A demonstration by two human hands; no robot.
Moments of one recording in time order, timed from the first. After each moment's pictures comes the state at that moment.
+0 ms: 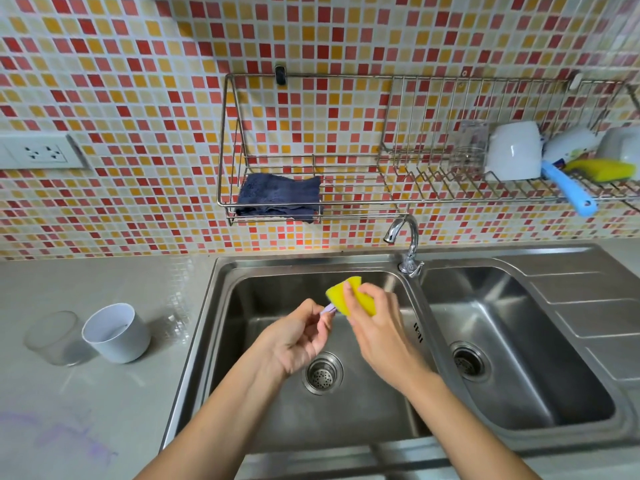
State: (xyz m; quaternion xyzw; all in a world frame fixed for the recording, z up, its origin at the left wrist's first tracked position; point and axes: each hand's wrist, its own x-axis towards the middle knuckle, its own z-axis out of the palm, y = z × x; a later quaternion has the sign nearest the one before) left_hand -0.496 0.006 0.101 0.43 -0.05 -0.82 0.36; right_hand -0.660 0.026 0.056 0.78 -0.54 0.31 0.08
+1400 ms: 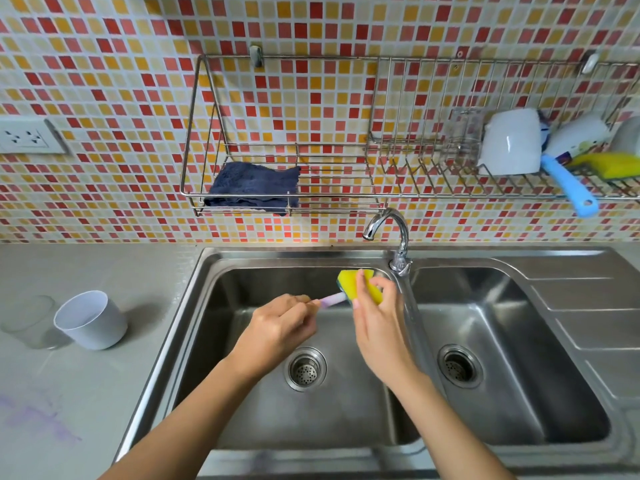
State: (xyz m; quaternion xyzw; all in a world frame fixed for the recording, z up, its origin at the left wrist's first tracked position) left_hand -0.516 0.001 0.058 0.34 -0.83 0.07 0.44; right_hand -0.695 0.019 0.054 0.72 -0.60 0.35 -0.02
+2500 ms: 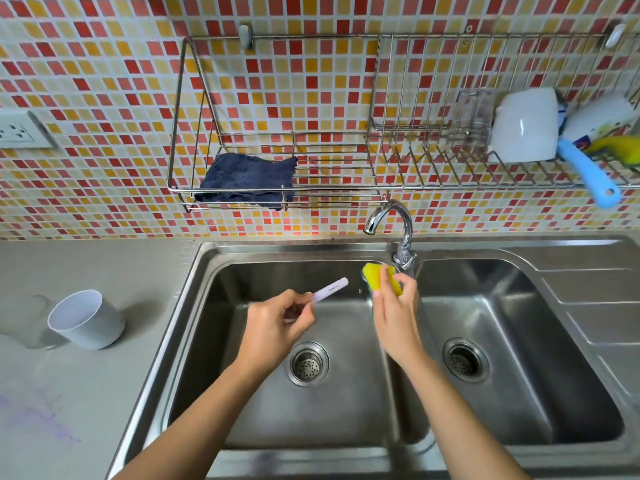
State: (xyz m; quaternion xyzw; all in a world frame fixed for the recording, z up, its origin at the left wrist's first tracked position) left_hand -0.527 0.003 0.048 0.51 -0.68 -0.22 0.47; right_hand -0.732 -0.023 0.004 0.65 -0.66 0.36 -0.08
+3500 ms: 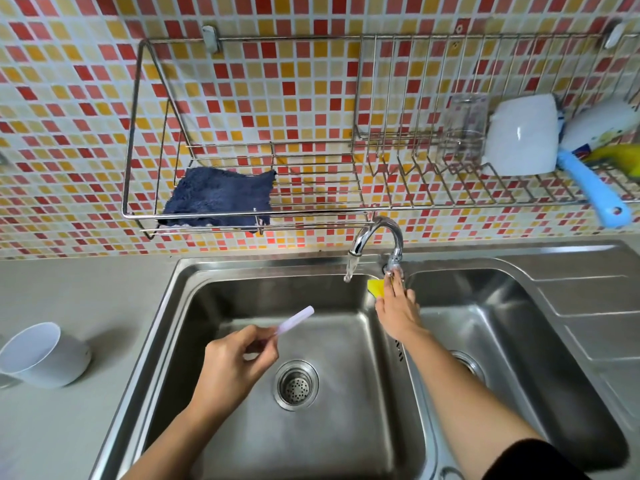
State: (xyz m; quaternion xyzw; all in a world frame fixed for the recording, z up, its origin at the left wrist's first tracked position) left_hand -0.505 -0.015 0.033 0.56 -0.70 -0.21 0.40; right_hand -0.792 -0.124 -0.049 0.64 -0.75 0.06 -0.14
